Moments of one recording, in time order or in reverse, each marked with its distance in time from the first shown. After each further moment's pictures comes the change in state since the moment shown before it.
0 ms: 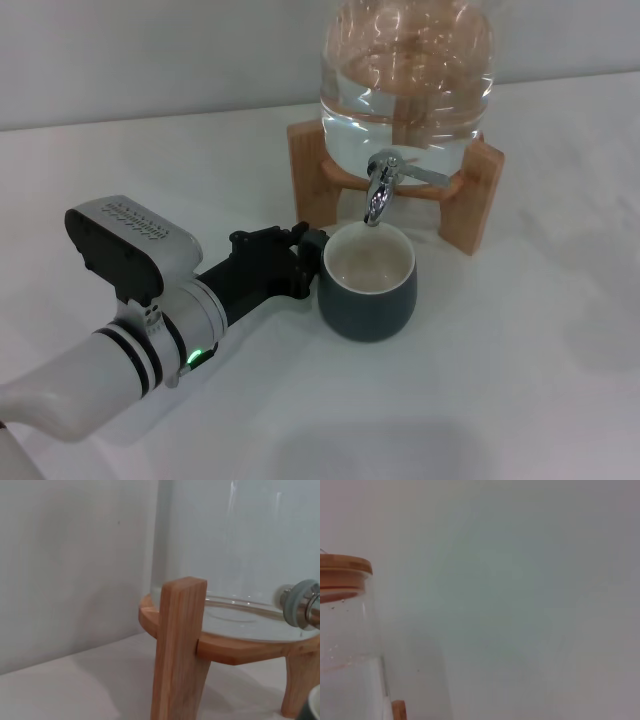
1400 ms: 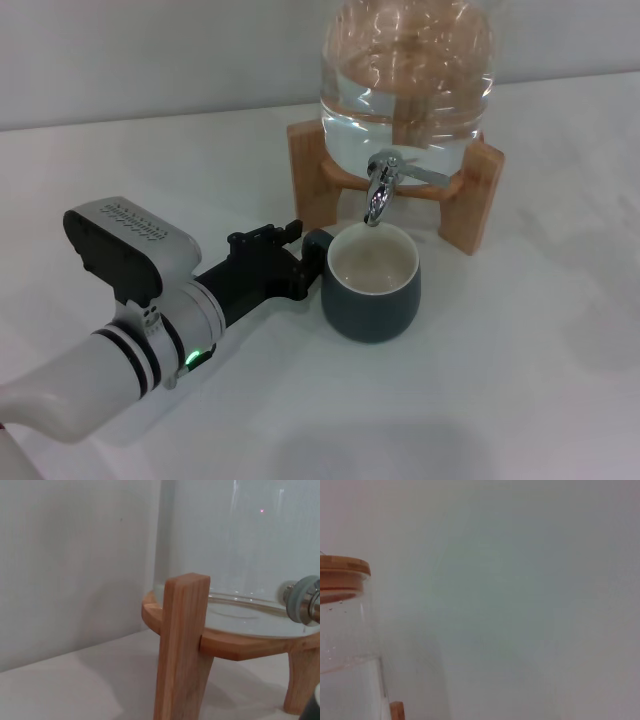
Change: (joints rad) left arm 0.002 0.001 0.000 0.000 0.000 0.005 0.001; right arm 0.003 0.000 0.007 0.000 -0.003 -0.001 0.000
